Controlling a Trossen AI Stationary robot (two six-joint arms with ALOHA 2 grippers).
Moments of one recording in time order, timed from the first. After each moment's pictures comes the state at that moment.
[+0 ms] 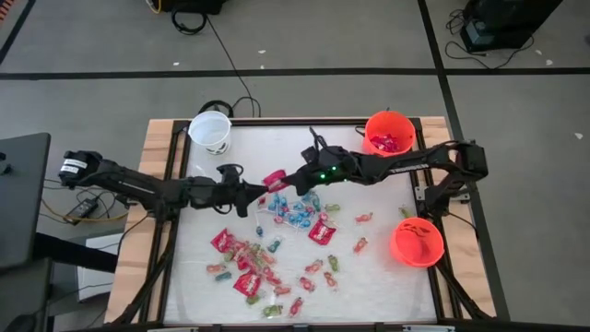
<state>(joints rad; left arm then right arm) -0.13 1.05 0.40 0.55 -0.36 -0.79 -0.12 1.62 1.04 0.23 -0.04 0.90</state>
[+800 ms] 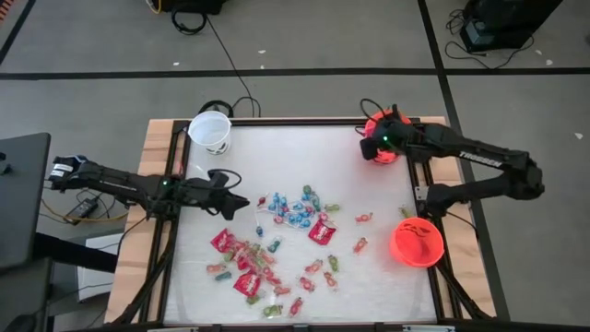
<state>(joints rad) -0.13 0.79 0.39 -0.13 -0.21 -1.02 -0.42 1.10 1.04 -0.99 0.53 0.68</state>
